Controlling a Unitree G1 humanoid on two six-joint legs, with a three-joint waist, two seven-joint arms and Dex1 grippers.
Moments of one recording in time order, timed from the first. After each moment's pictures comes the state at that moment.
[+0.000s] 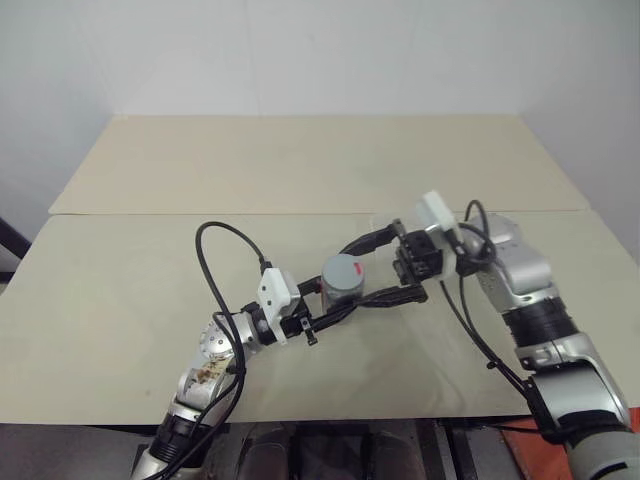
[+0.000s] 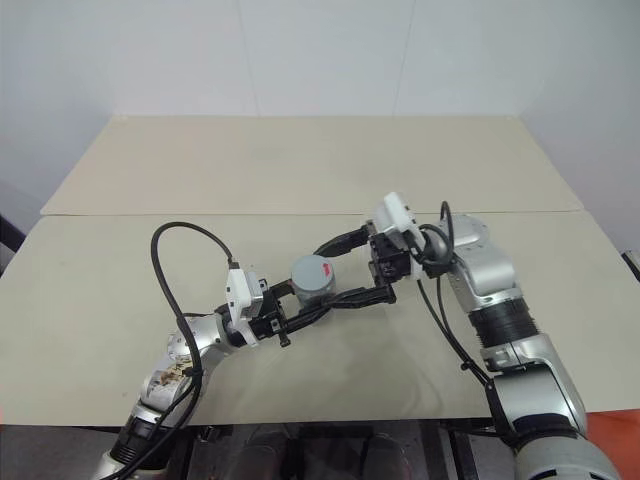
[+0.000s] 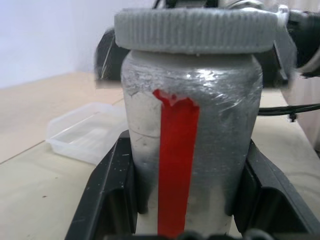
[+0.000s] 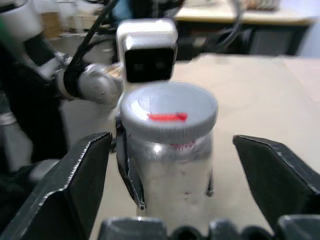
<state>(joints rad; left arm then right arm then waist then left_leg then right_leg) -0.20 0.26 -0.19 -0.17 -0.33 0.02 -0.83 -0.73 -0.60 0.15 0.14 0.57 0.21 1.47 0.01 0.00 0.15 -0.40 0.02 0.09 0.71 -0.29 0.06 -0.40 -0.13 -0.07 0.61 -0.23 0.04</state>
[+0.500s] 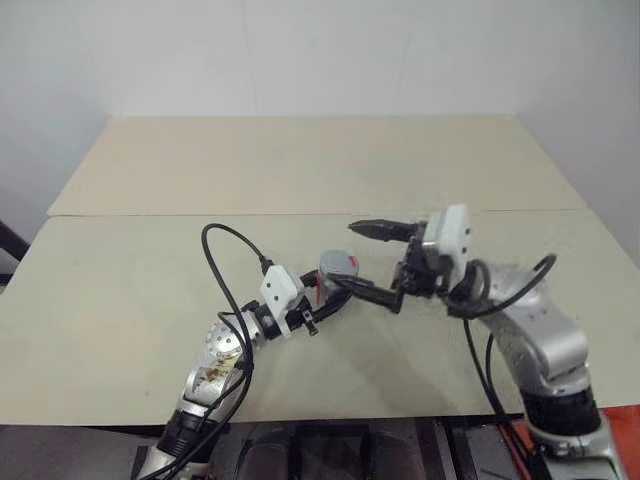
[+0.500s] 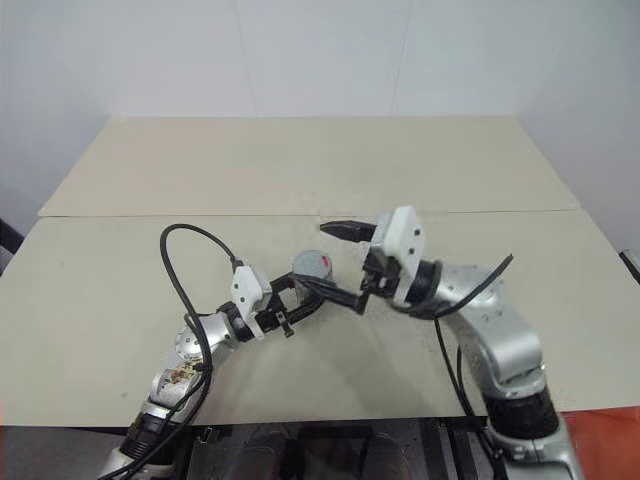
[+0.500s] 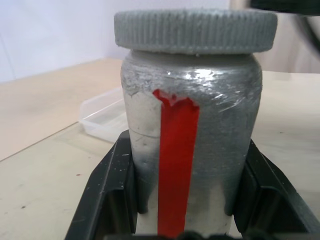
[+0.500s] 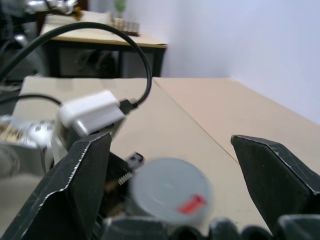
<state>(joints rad) -0.22 0.23 -0.19 -0.11 -0.24 0.00 -0.72 -0.35 -0.43 0.09 -0.57 0.47 0.48 0.69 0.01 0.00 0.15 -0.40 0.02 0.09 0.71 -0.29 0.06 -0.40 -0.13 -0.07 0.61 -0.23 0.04</state>
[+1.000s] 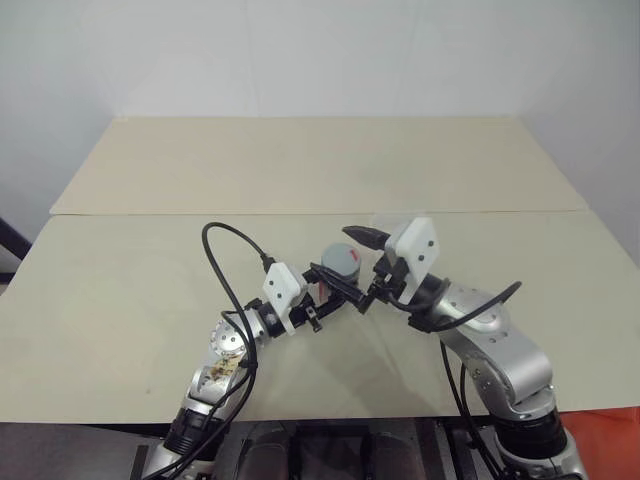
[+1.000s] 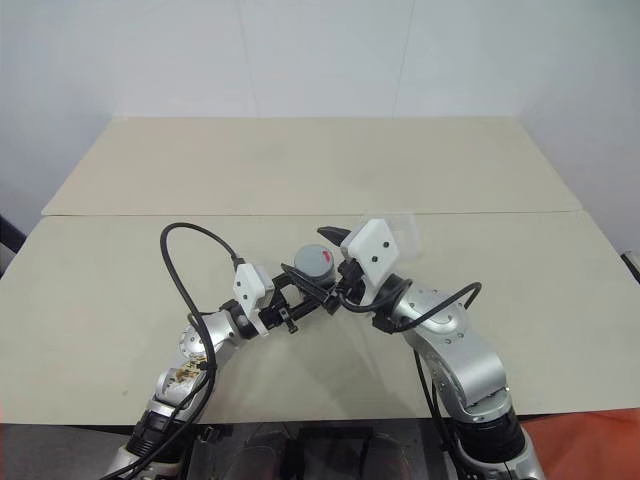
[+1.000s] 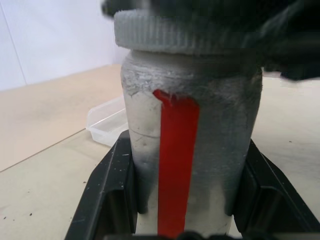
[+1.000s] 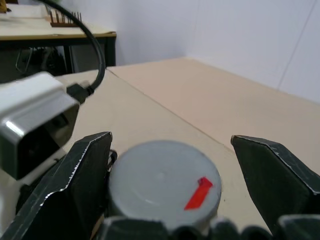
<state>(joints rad) -0.22 0.20 -0.19 -0.10 -0.24 -0.02 -0.71 -0.33 -0.36 0.18 -0.56 0.36 0.54 0.49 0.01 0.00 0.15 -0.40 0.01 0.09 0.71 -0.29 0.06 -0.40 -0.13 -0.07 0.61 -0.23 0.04</state>
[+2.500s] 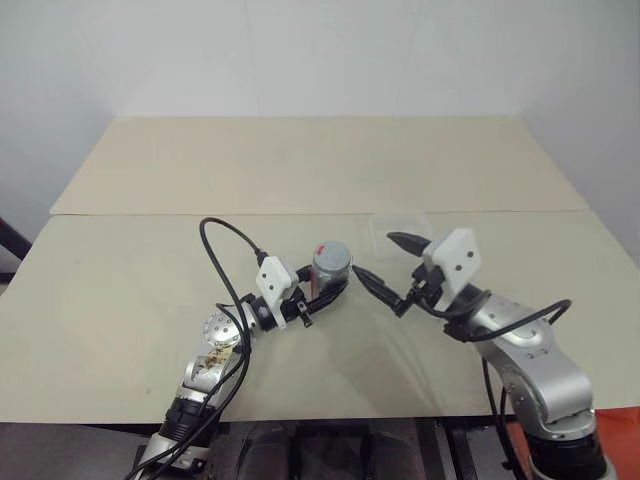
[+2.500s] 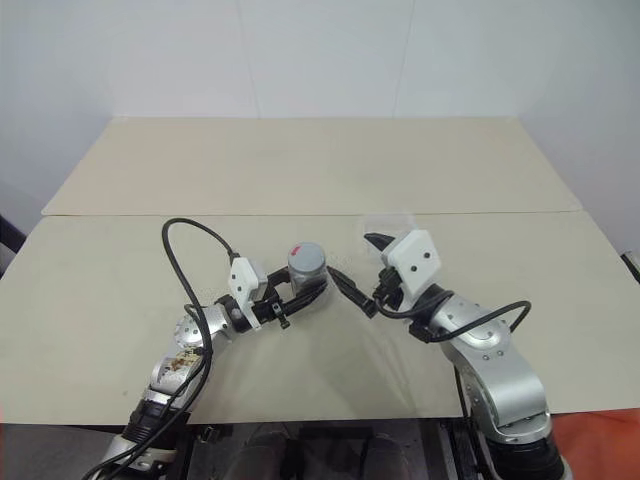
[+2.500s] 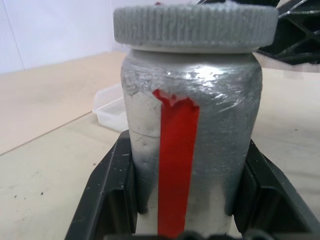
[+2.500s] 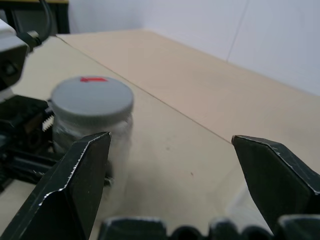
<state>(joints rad) -0.27 0.24 -0.16 0.00 -0.27 0.00 -0.77 -0.19 -0.48 0.03 -0.60 0.33 0.53 0.49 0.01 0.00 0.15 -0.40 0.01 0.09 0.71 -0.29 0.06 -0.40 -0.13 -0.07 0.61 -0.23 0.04</state>
